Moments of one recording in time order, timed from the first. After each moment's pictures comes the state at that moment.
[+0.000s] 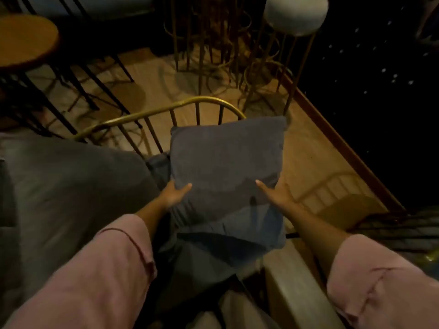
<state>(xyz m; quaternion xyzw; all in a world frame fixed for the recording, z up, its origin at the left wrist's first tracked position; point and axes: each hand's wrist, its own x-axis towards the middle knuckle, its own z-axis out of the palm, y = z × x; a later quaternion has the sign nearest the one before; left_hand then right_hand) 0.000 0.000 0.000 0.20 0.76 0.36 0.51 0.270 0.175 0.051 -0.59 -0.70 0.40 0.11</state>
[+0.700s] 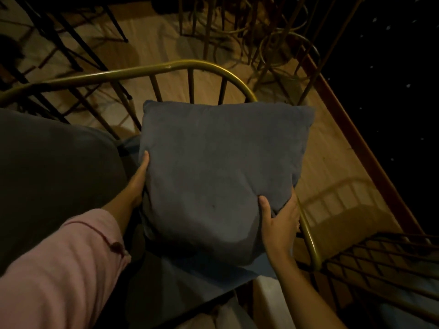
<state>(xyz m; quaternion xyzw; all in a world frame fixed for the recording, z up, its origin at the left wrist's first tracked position) -0.046 0.052 -0.105 -0.11 0.67 0.54 0.50 0.271 0.175 -0.042 -0.61 -0.70 0.31 0.21</state>
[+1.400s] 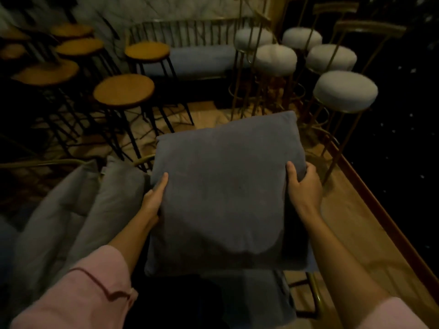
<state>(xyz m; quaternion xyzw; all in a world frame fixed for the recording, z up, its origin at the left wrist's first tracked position) -0.018 -0.046 0.158 -0.13 0.69 0.64 0.31 0.197 0.232 0.208 -0.48 -0.75 0.36 0.27</state>
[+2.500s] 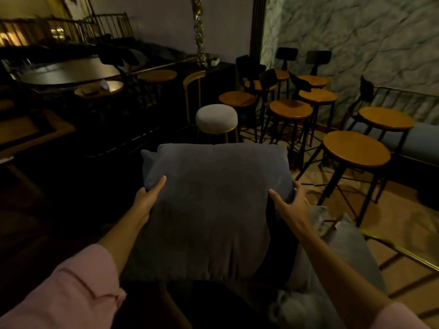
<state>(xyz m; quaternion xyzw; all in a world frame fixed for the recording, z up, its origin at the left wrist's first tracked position) -0.104 -0.674 0.255 -0.36 0.66 0.66 -0.07 -0.142 -0.310 0.259 -0.06 -0.82 0.57 0.04</state>
